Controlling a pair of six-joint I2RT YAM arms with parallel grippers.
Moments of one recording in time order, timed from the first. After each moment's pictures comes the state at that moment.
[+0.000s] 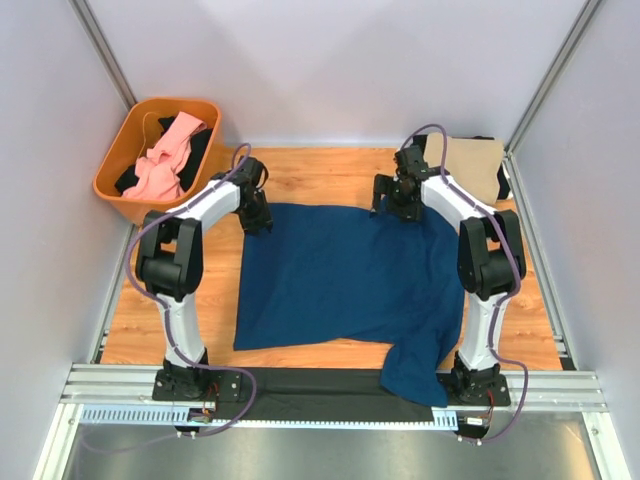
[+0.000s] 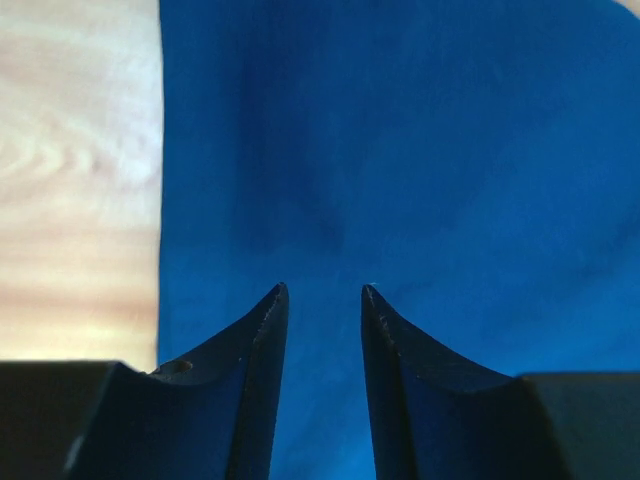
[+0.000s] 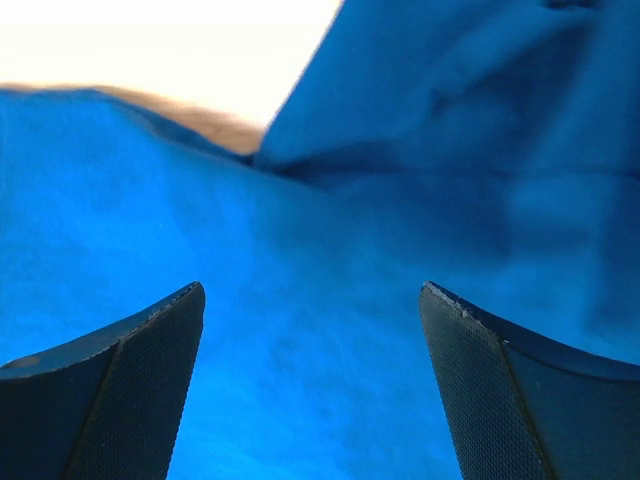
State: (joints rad) left arm -0.26 1.94 1.46 -0.71 0.00 -0.54; right arm 0.26 1.99 1.56 -0.62 -0.10 0.39
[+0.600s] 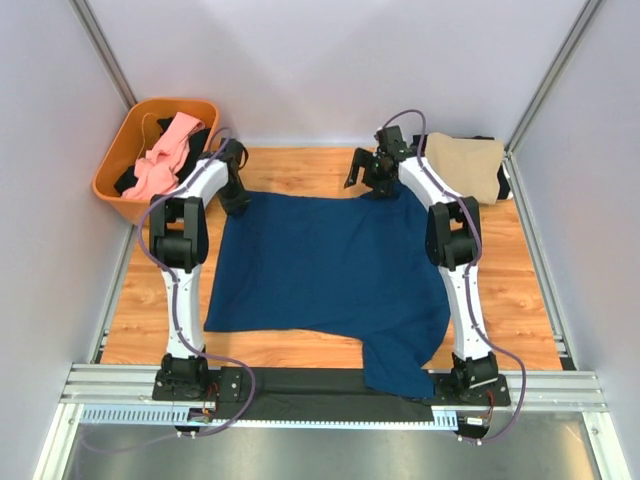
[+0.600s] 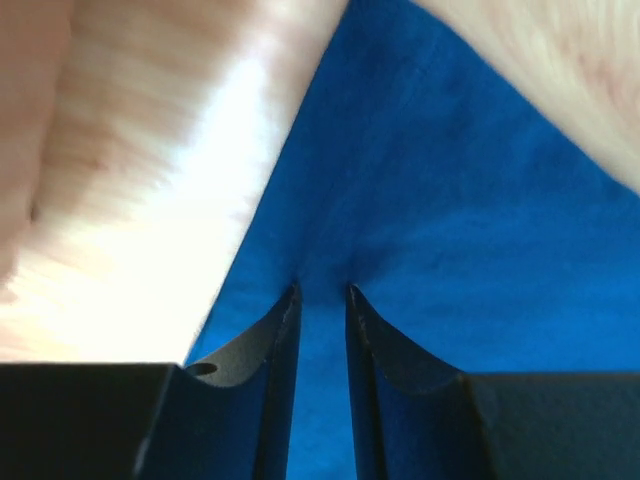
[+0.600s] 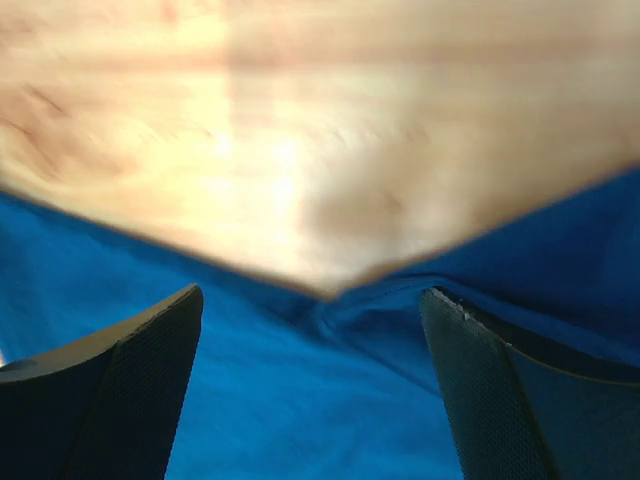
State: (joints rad) left arm -0.11 2.27 1.86 -0.83 -0.17 -0.52; right arm 0.27 2.48 2.19 -0.66 -0.26 0.49
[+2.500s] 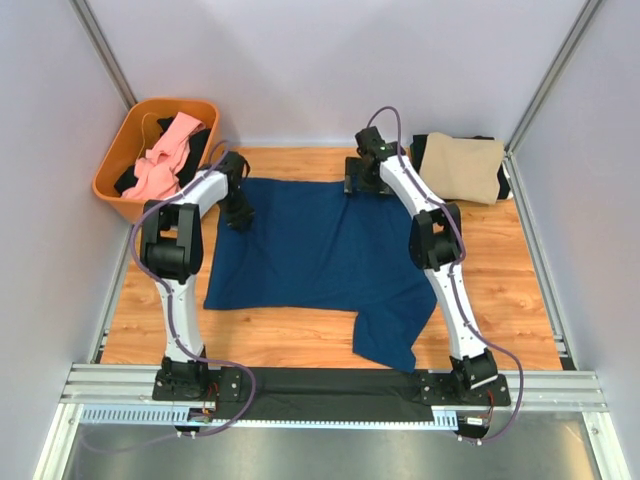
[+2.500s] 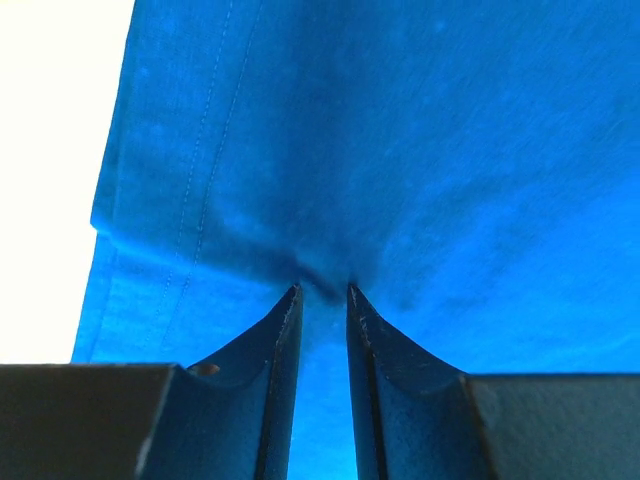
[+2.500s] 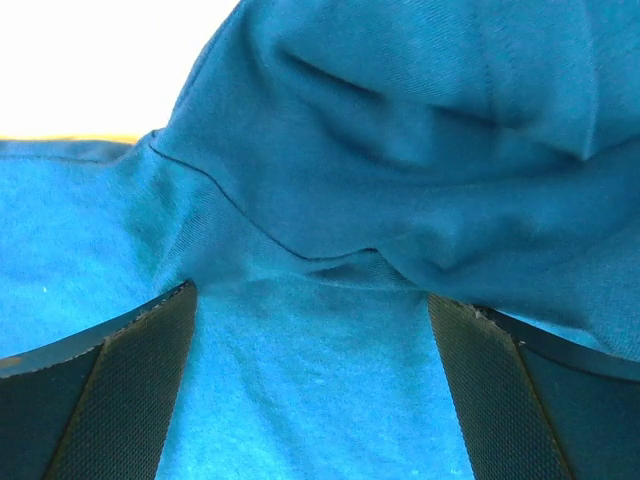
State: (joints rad) left arm -0.13 2.11 1.59 -0.79 -0.08 -0.62; right arm 0.35 2.65 2.53 -0.98 0.11 0.37
